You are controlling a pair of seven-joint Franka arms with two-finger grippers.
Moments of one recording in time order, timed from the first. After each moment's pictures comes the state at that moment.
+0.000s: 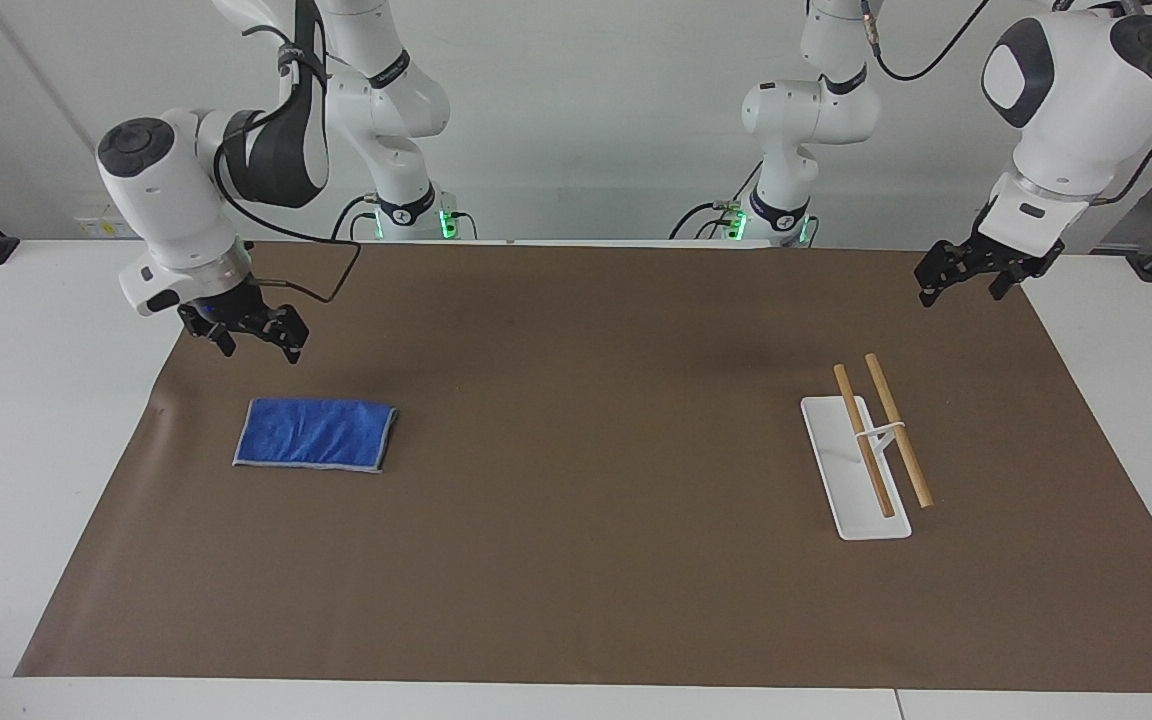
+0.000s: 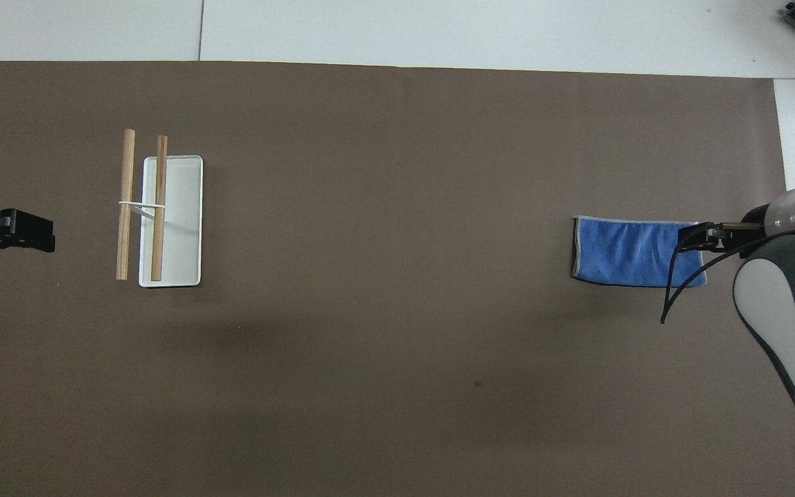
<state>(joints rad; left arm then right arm) -0.15 -0.05 0.13 -1.74 0.06 1.65 -0.05 -0.11 0.13 -0.01 -2.06 -0.05 2.23 0.01</state>
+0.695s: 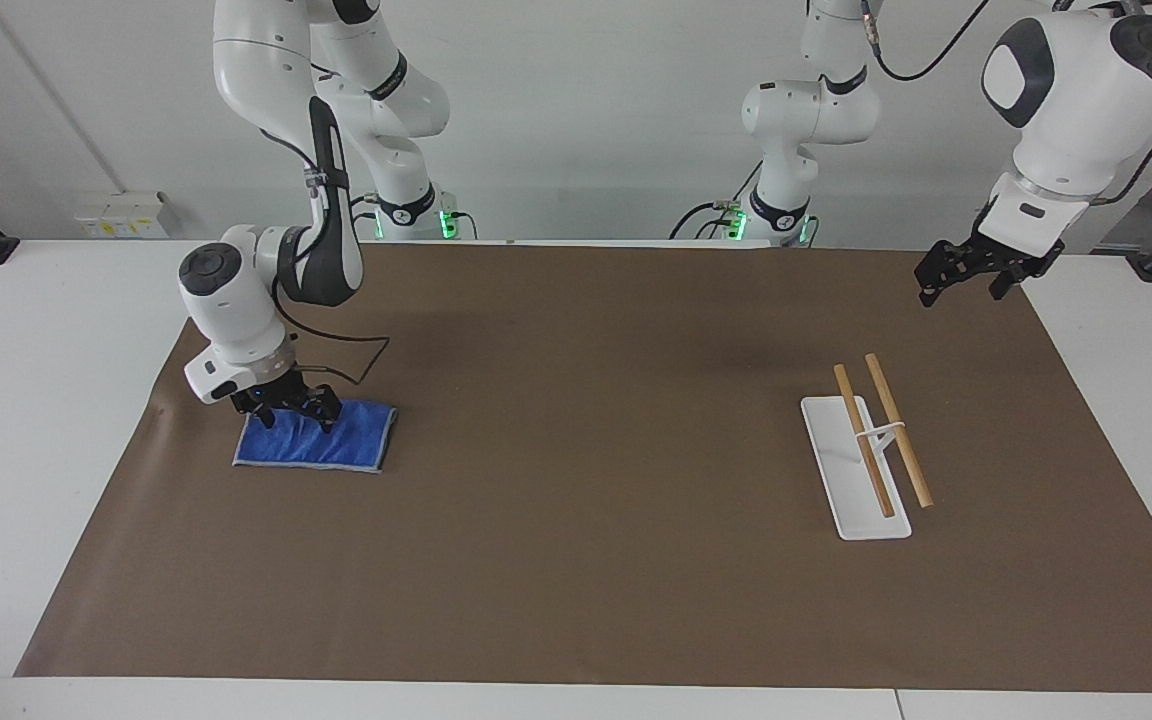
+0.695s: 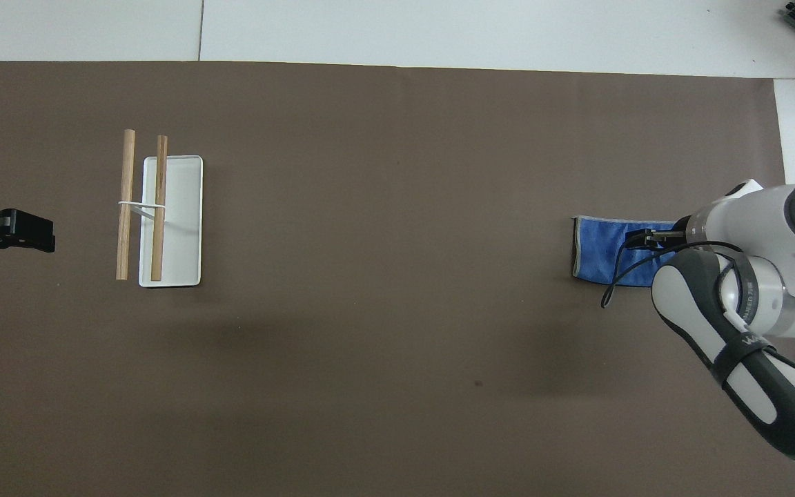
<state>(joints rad) -0.15 -0.05 0.13 -1.74 0.06 1.65 -0.05 -0.11 0.25 -0.01 -2.13 -0.05 2.43 0.00</state>
